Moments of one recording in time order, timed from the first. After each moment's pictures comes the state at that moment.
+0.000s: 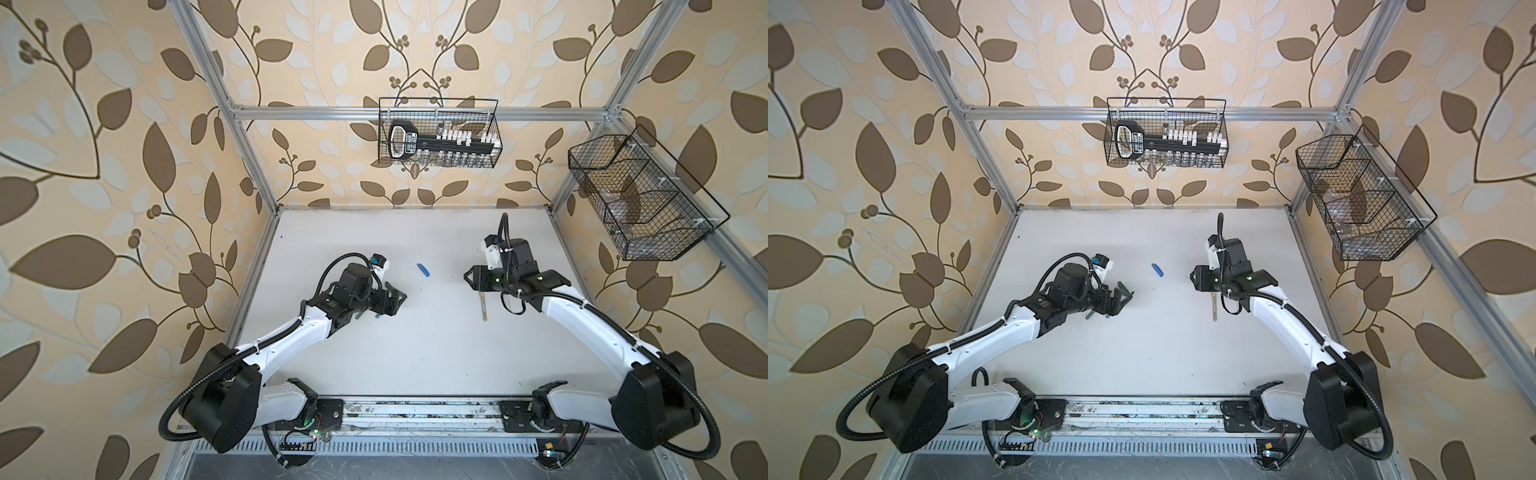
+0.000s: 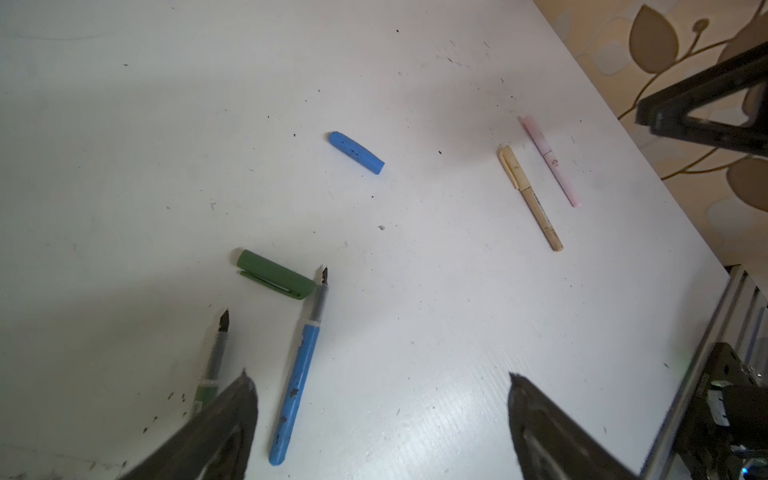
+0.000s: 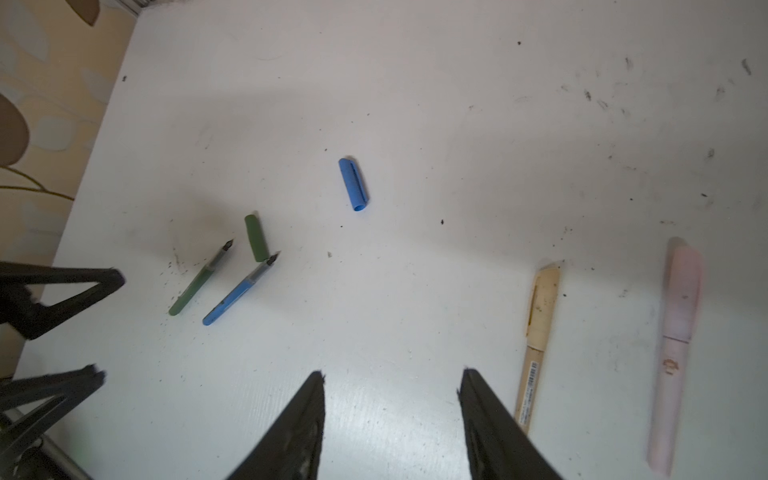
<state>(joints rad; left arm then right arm) -0.52 1.29 0.75 -0.17 0.26 -0.26 0.32 1.23 0.93 -0.47 -0.15 0.33</state>
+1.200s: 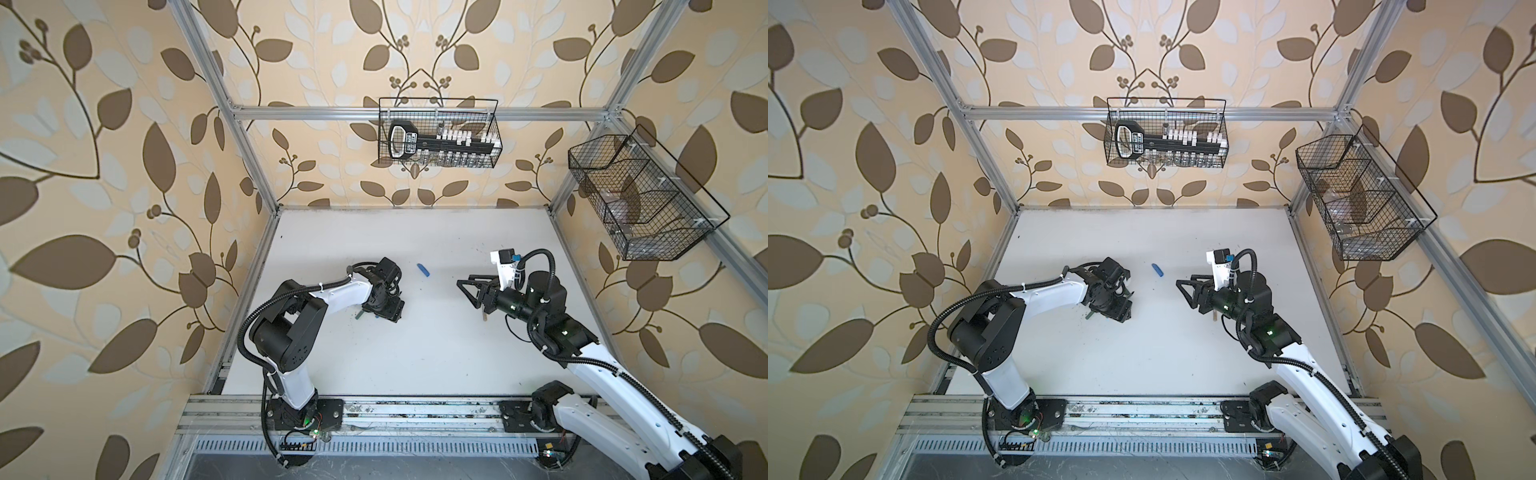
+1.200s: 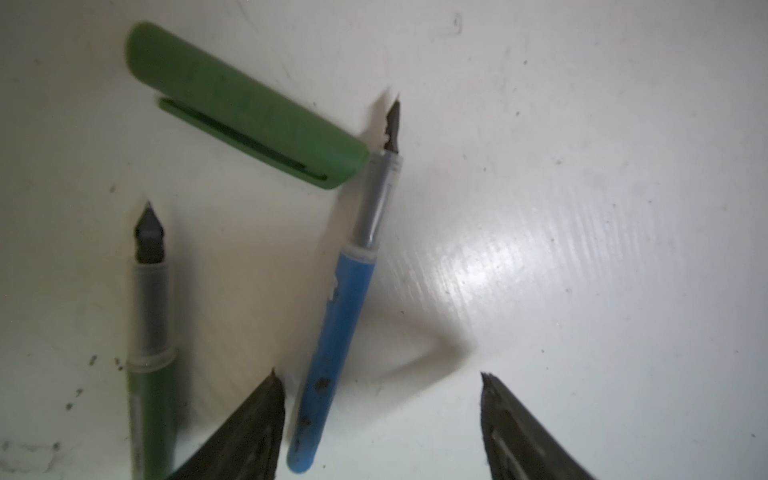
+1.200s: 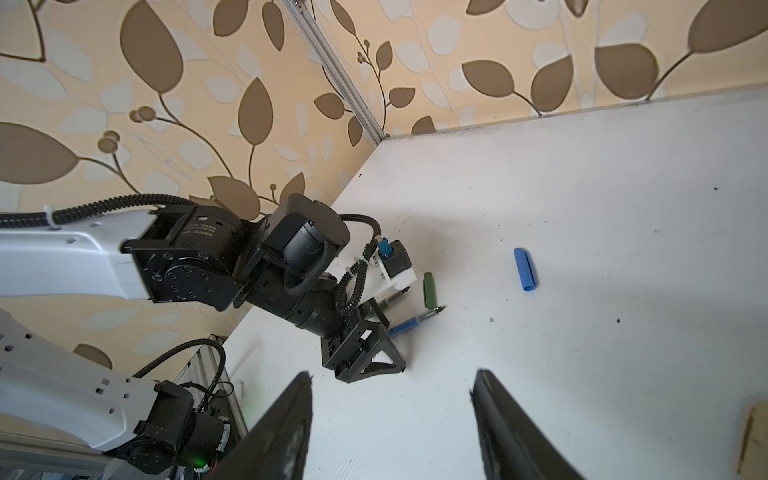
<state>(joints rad) -0.58 1.74 1.04 -0.59 0.12 -0.21 0.39 0.83 0.59 -0.02 -0.39 0.43</state>
